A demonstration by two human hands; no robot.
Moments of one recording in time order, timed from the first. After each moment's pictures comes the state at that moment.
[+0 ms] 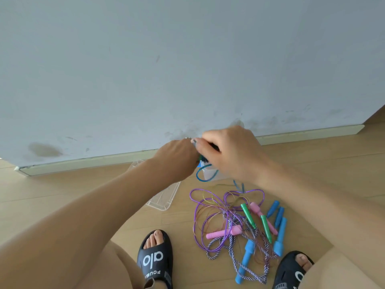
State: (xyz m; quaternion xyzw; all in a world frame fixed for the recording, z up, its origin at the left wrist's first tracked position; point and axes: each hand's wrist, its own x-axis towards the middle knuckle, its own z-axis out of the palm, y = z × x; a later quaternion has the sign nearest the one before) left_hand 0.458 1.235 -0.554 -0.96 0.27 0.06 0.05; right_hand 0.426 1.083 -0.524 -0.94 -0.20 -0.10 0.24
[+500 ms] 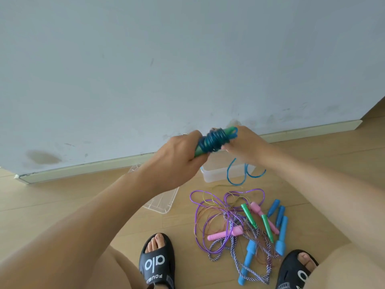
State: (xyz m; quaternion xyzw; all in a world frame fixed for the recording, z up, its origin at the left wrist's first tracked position) left_hand 0.437 1.237 -0.529 -0.92 0.28 -0.01 -0.27; right_hand 0.470 1.039 -0.560 -0.94 -0.11 0.08 0.32
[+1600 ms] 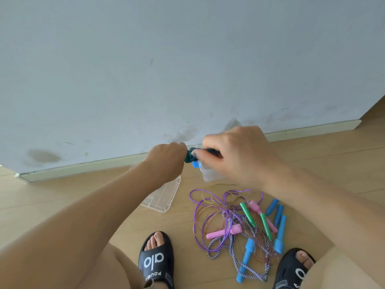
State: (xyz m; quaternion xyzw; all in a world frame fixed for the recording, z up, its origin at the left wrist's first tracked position) left_hand 0.470 1.245 -0.575 -0.97 0.21 0.08 0.12; right_hand 0.411 1.063 -0.518 -0.94 -0.25 -0.19 0.14
